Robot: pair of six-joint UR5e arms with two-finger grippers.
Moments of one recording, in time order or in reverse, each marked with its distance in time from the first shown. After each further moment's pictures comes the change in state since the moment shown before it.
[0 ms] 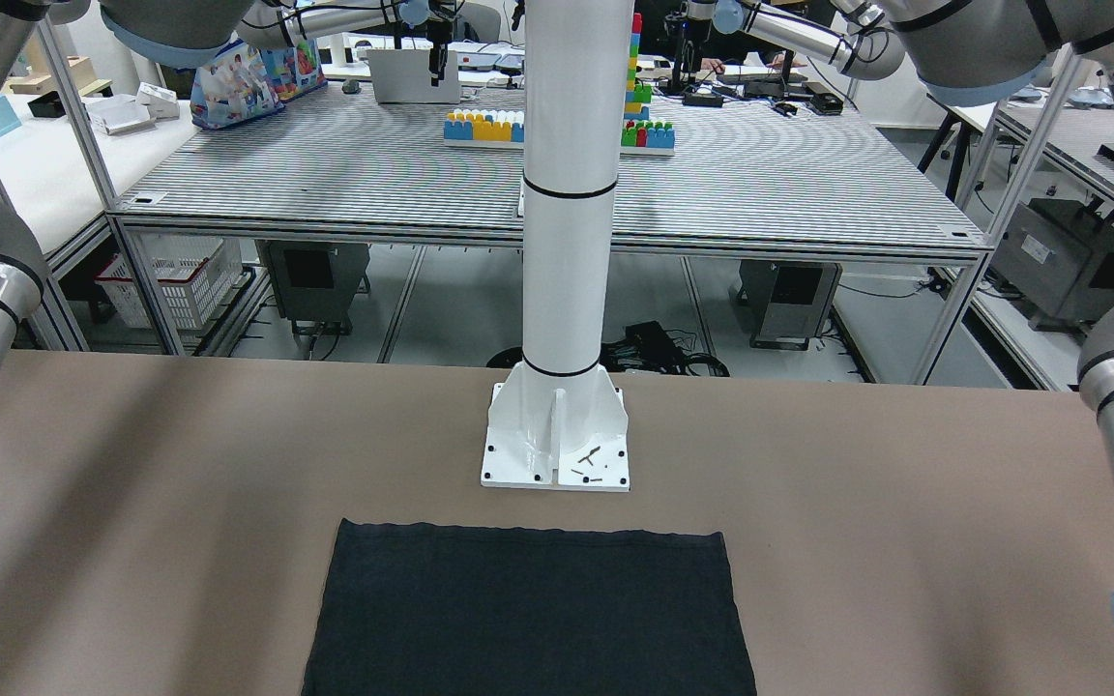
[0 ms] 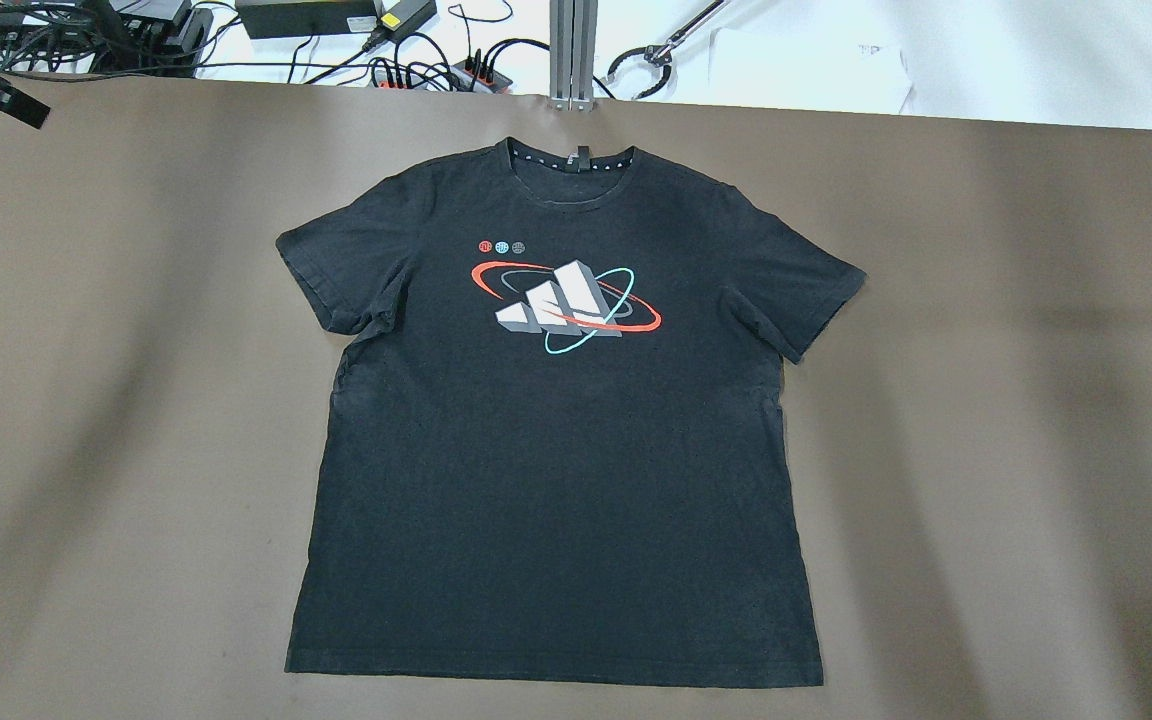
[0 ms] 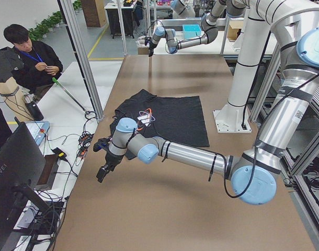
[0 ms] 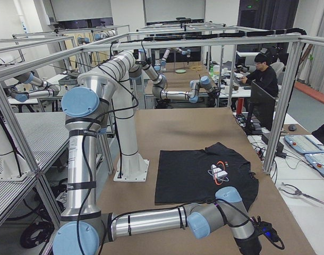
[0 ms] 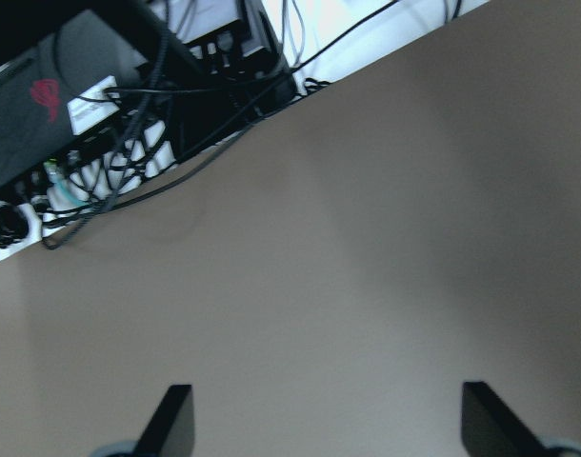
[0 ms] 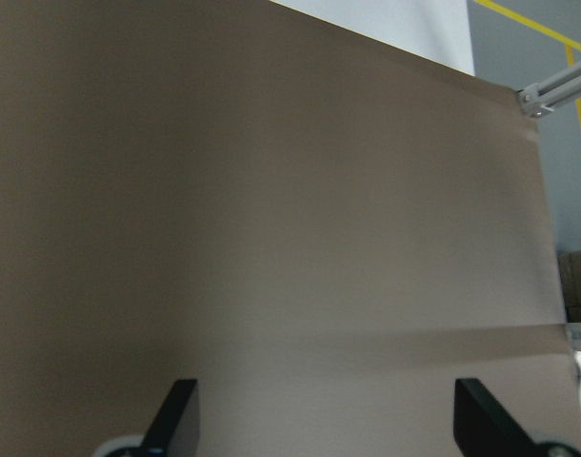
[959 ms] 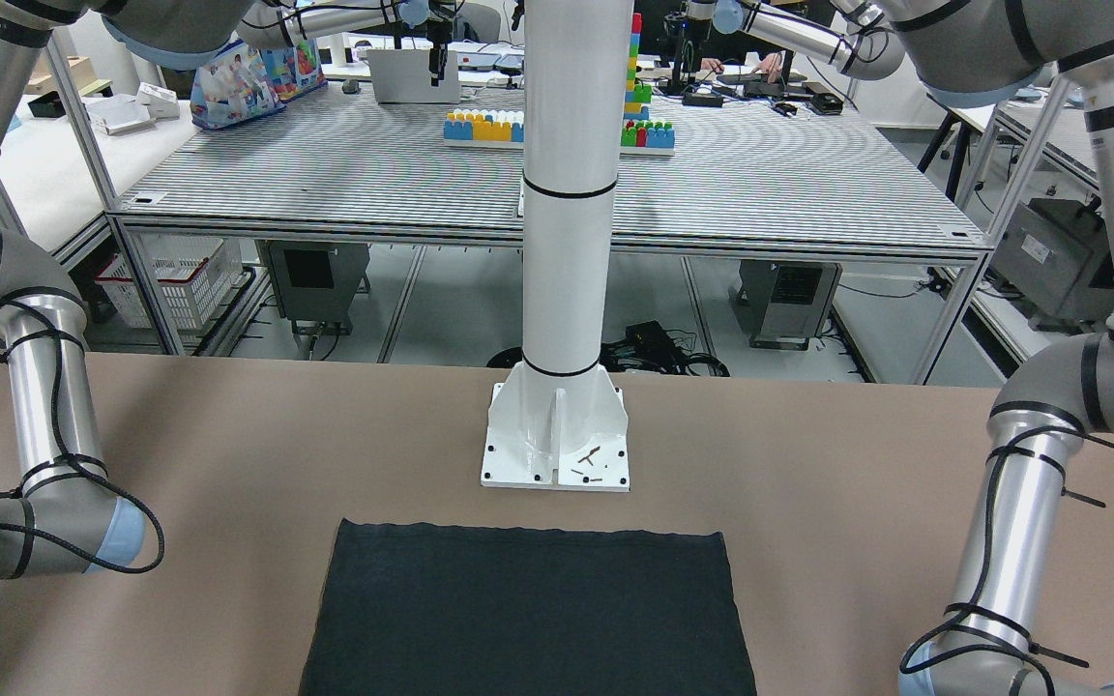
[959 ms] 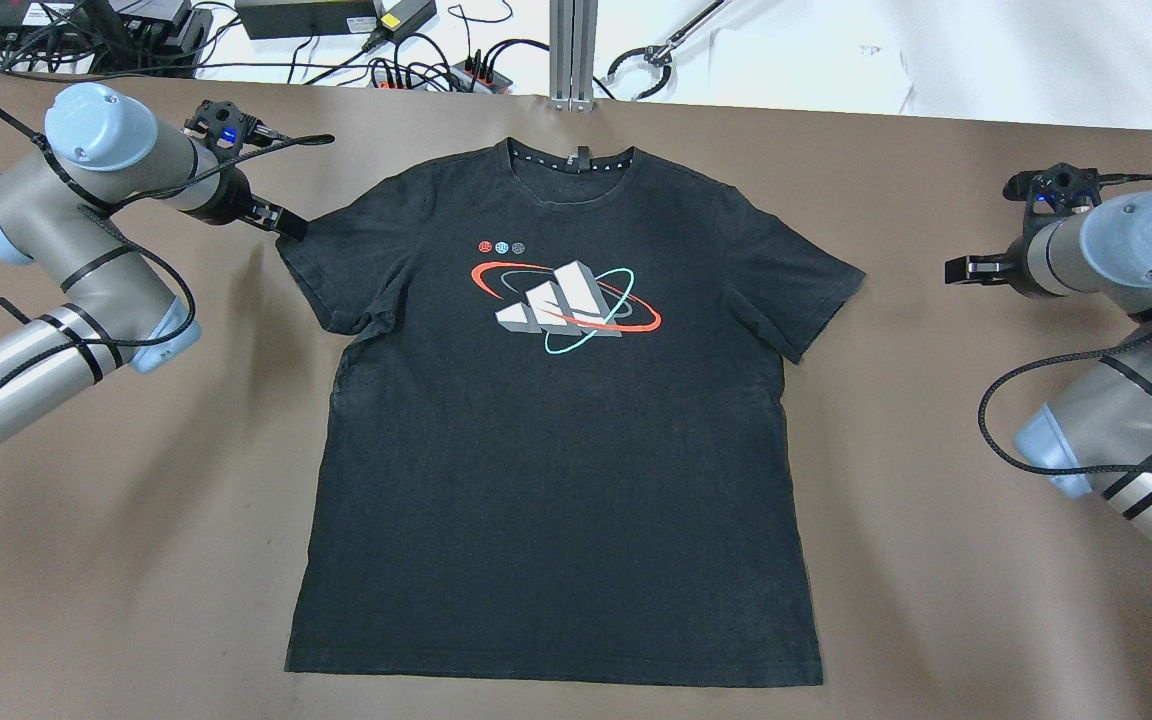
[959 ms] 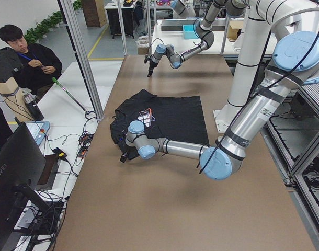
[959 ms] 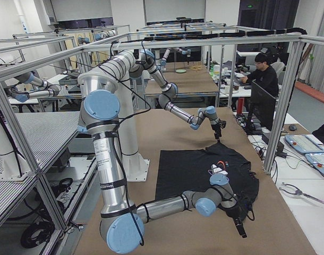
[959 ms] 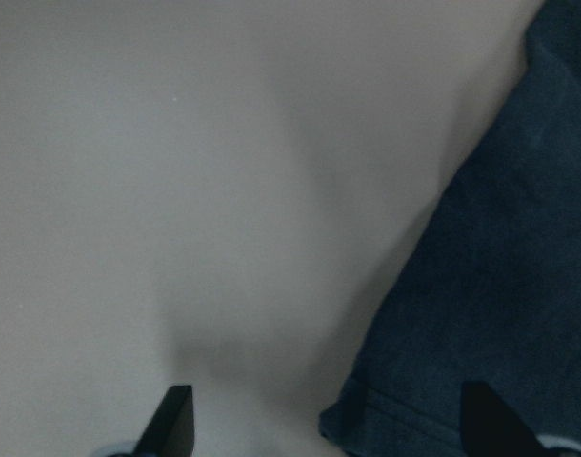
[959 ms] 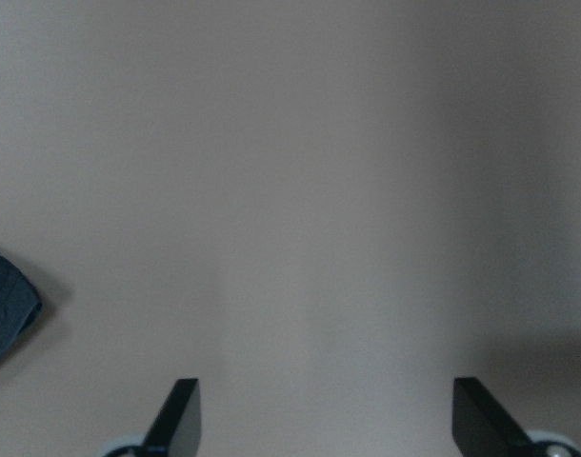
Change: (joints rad) left arm 0.300 -0.185 0.322 -0.359 -0.091 -0.392; right arm -0.283 0.090 -0.028 0.134 -0.001 0.418
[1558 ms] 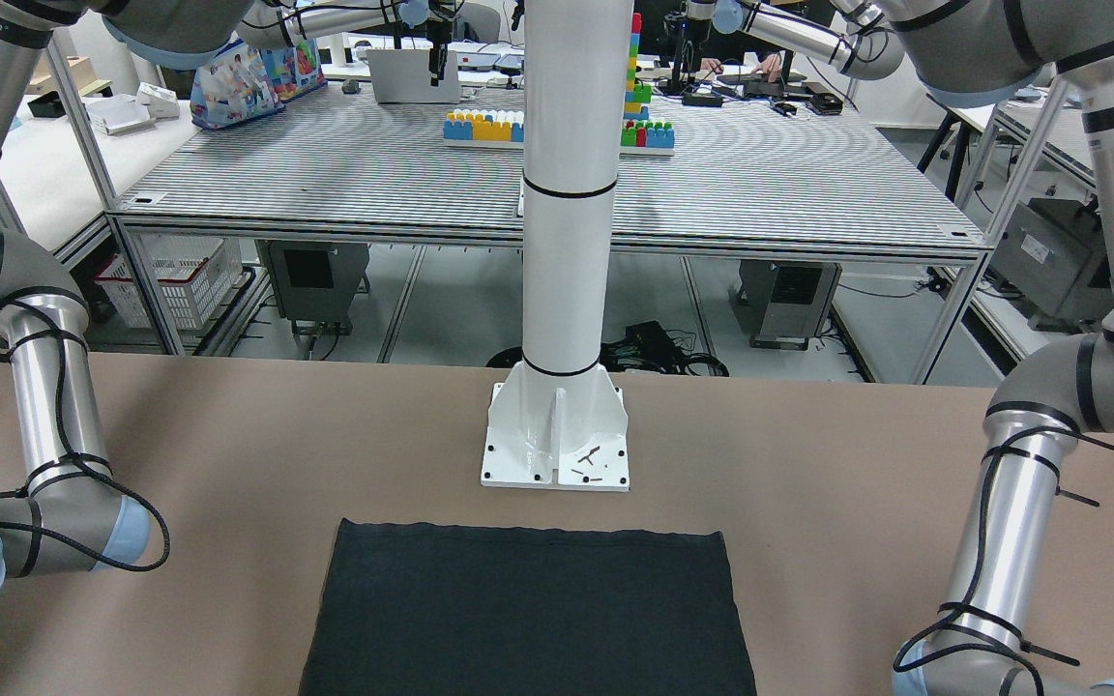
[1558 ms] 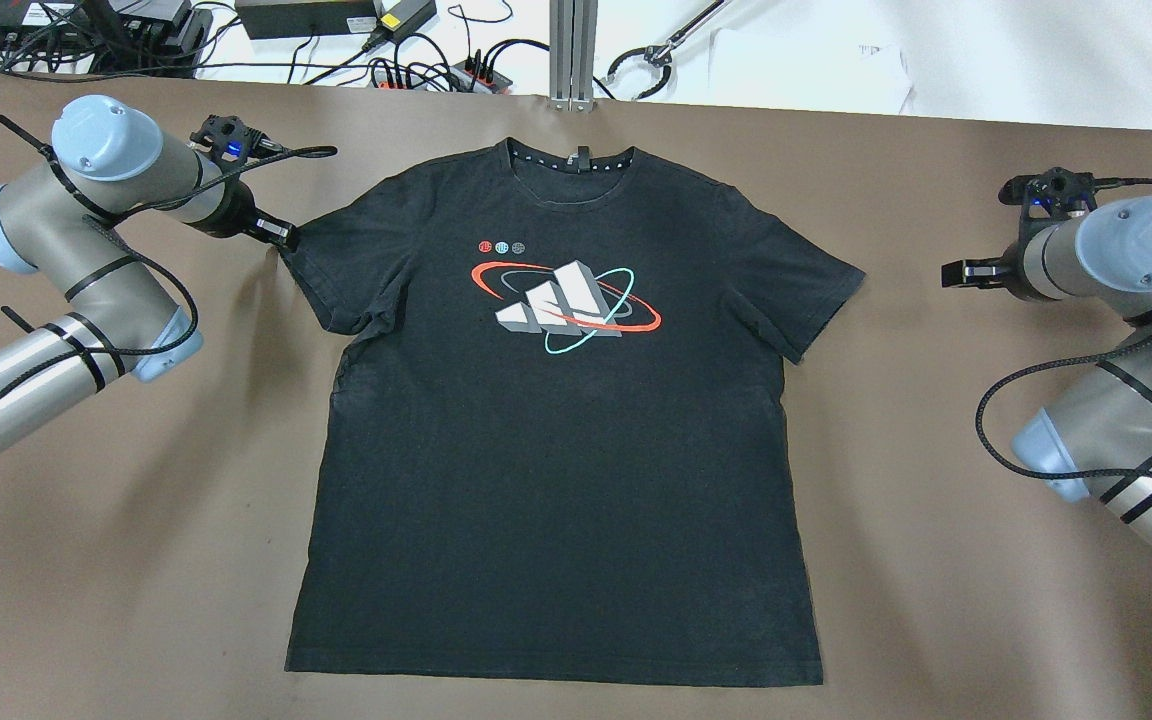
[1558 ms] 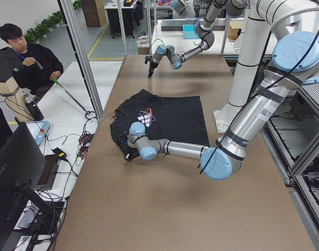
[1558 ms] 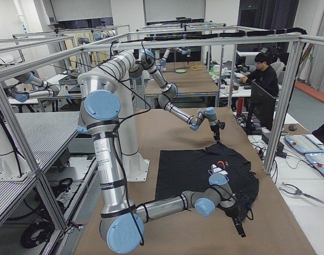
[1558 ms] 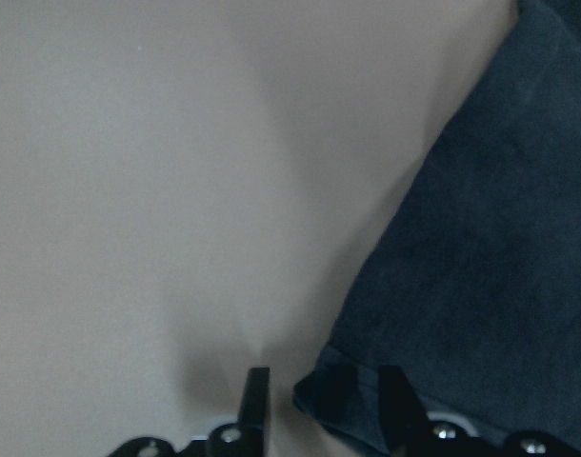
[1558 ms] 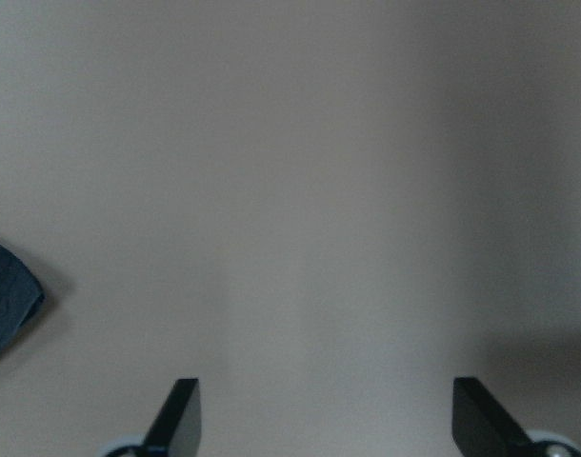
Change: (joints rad) left arm 0.014 0.005 0.009 -0.006 -0.025 -0.012; right arm -0.009 -0.003 0.001 0.005 -0.006 0.000
